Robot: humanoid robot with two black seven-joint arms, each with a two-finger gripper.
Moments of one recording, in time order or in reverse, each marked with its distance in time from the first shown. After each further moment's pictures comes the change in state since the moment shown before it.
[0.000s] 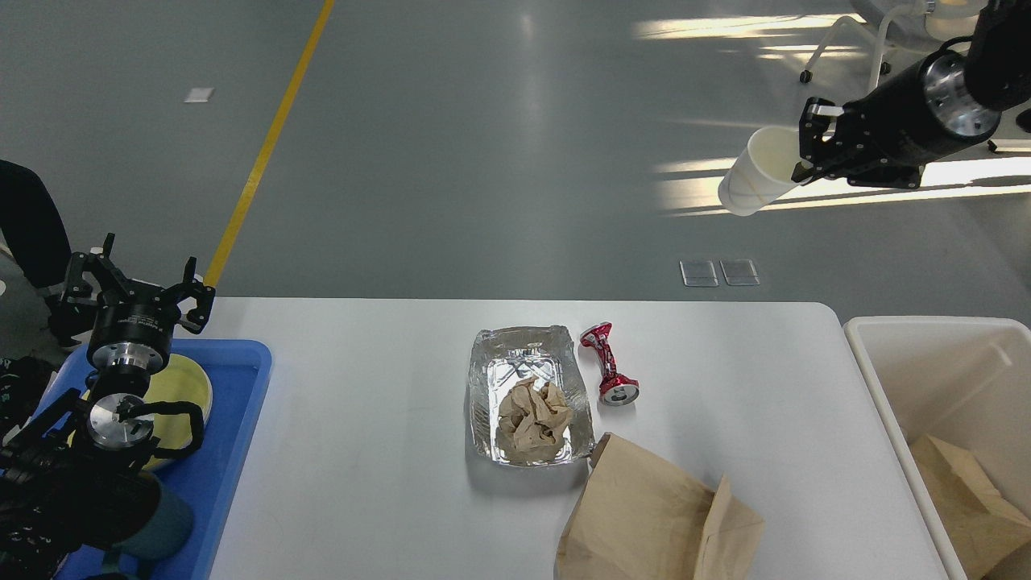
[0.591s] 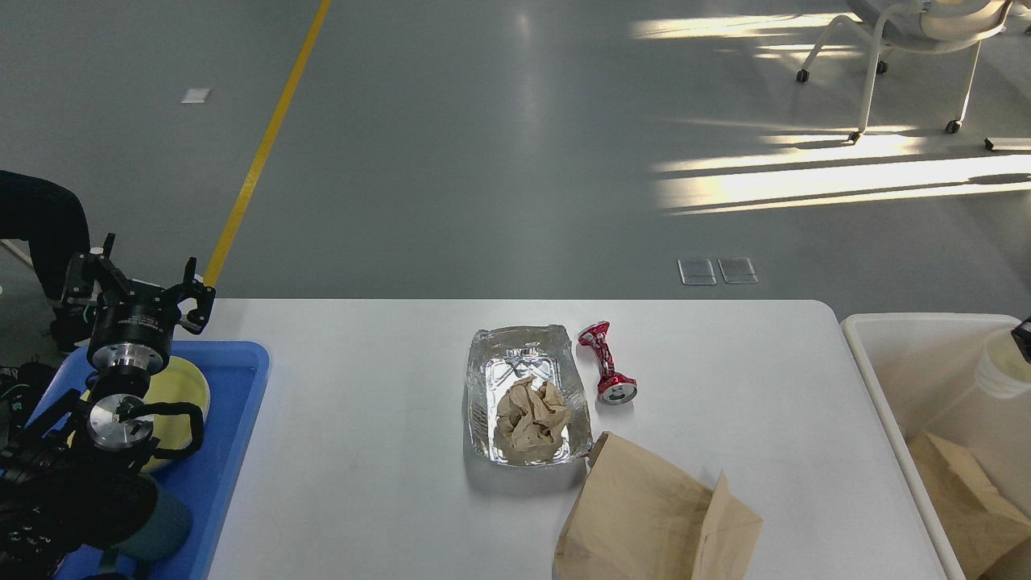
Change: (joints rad) left arm 0.000 0.000 -0.001 0.000 0.000 0.000 0.000; right arm -0.719 -0.128 -0.045 -0.257 0.002 -0.489 0.000
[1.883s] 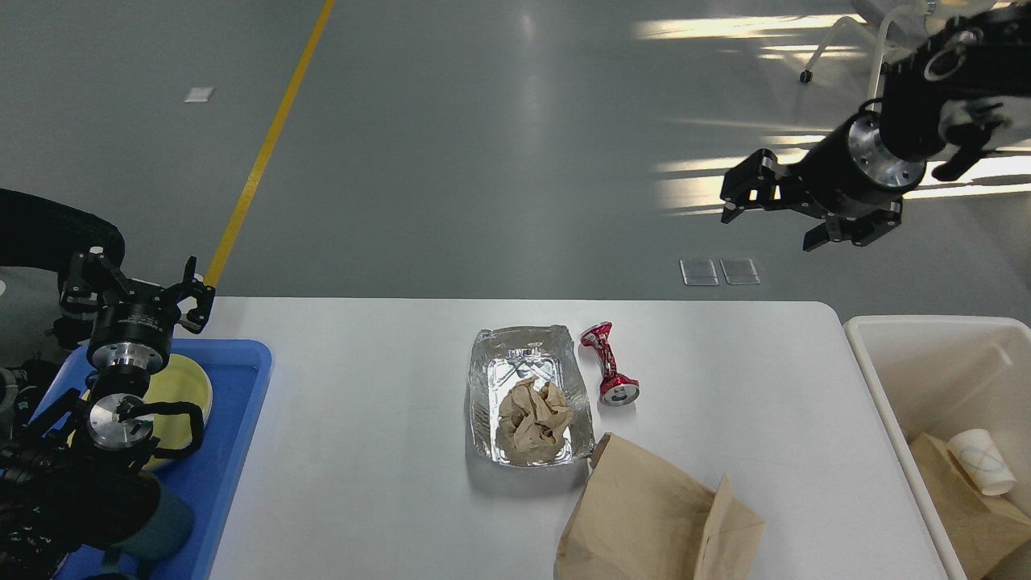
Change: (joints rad) left arm 0.000 0.000 0.000 0.000 0.000 0.000 0.000; right arm 0.759 0.307 0.012 0.393 0.003 0.513 0.003
